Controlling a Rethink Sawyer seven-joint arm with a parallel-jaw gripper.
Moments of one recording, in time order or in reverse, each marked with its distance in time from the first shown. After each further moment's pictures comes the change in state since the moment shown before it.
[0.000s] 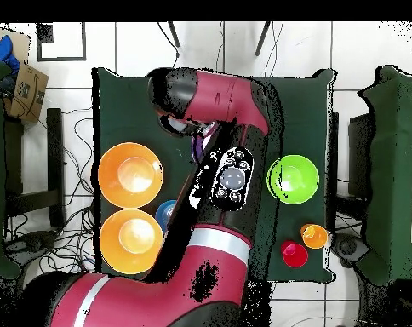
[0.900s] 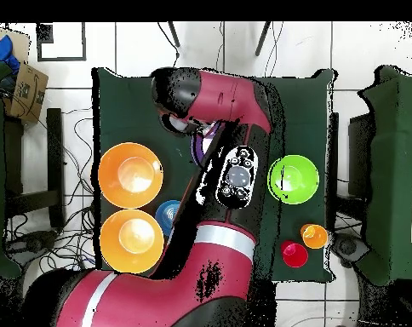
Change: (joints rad) arm -0.015 0.004 0.026 -0.001 0.000 0.013 0.000
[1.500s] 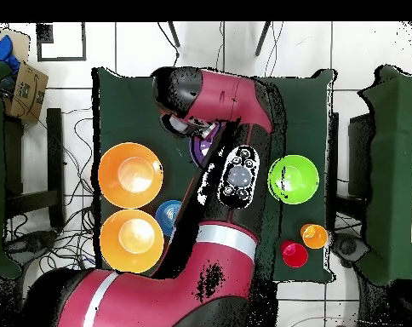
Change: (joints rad) arm -0.004 0.000 0.002 -0.003 0.000 0.045 0.000
